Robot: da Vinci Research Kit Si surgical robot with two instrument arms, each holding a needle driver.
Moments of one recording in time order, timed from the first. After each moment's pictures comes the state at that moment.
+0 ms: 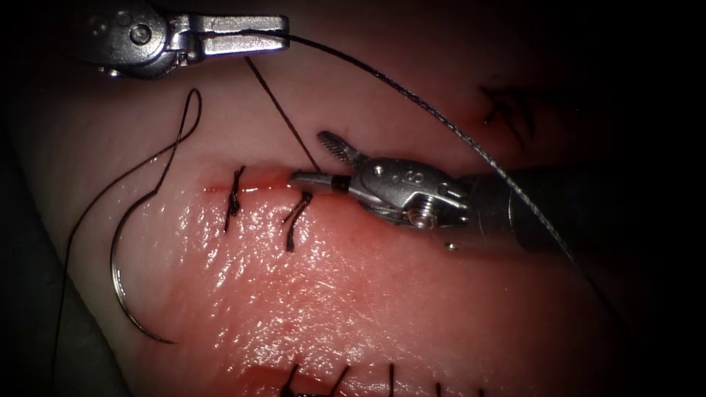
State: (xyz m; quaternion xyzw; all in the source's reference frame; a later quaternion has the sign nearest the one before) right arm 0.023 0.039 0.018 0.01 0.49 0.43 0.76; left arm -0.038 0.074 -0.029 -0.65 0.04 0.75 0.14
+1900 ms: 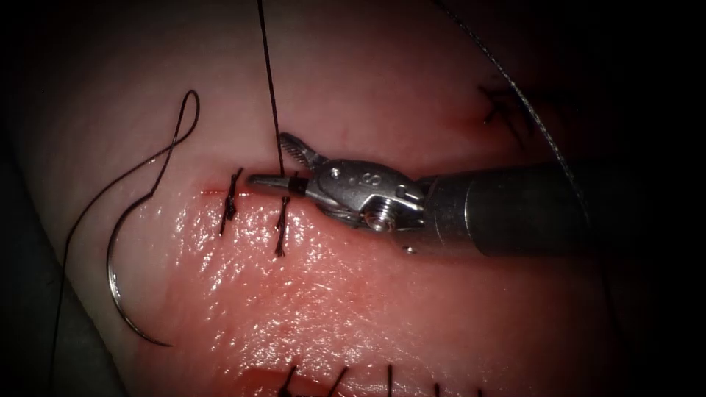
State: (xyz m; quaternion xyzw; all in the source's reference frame) right arm 0.029 0.038 0.017 0.00 0.51 0.43 0.75; left arm -0.037 0.082 -0.026 -0.65 0.05 0.74 0.14
